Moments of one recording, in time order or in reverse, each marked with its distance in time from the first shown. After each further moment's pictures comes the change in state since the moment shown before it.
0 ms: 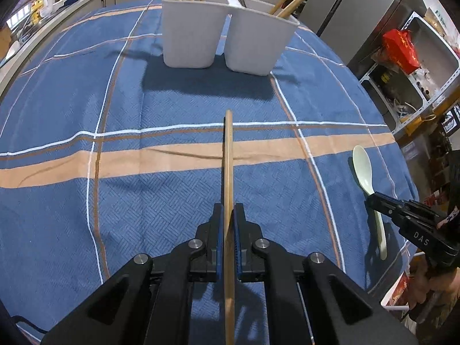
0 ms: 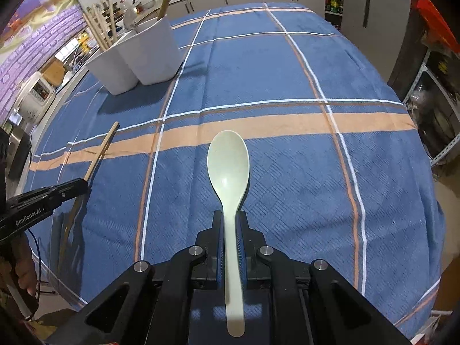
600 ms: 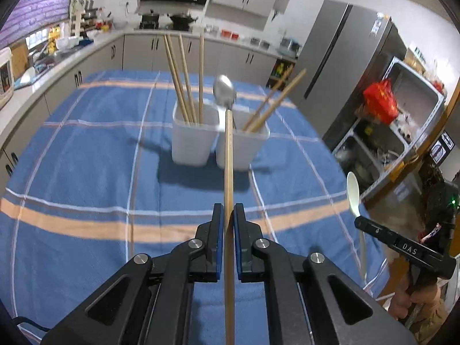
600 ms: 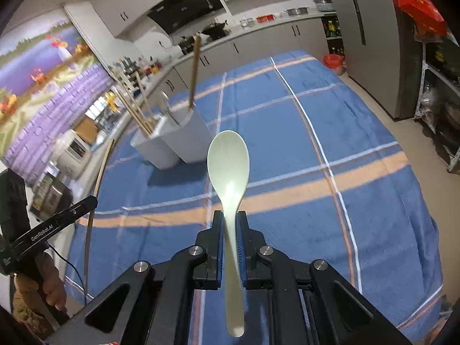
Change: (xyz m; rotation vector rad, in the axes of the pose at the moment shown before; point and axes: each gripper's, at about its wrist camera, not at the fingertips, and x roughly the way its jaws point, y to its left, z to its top) left arm -0.109 -0.004 0.030 -0.026 -0.323 -0.042; right arm -0.076 -0.005 0.027 0.105 -0.259 0.210
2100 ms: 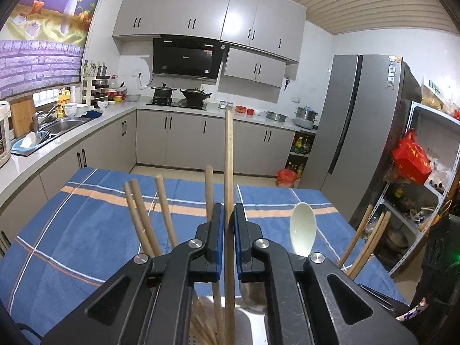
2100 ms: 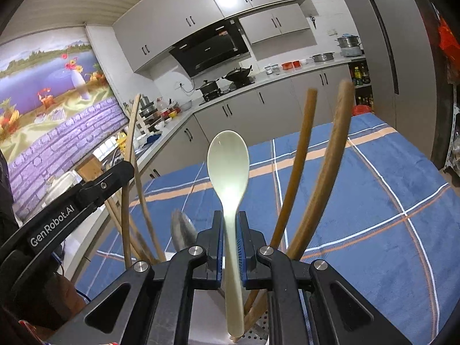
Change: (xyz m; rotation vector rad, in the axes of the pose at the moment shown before) left arm 0.141 0.027 0.173 0.046 -0.396 0.106; right arm 0.189 0.092 0.157 -0.081 -0.257 0.053
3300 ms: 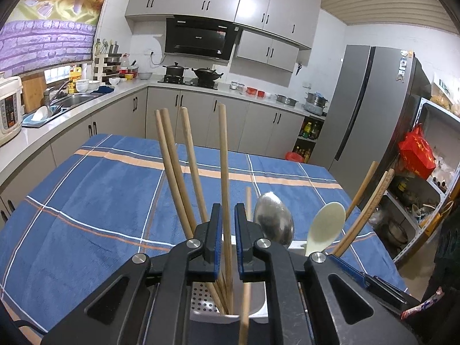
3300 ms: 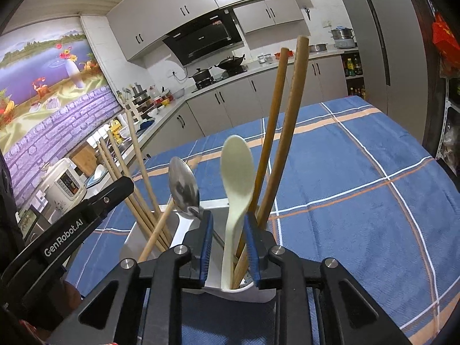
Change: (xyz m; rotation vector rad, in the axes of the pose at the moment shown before) left arm -0.029 0.007 -0.039 -0.060 0.090 0.036; right arm -0.027 0.000 -0.029 0.004 0.055 -0.045
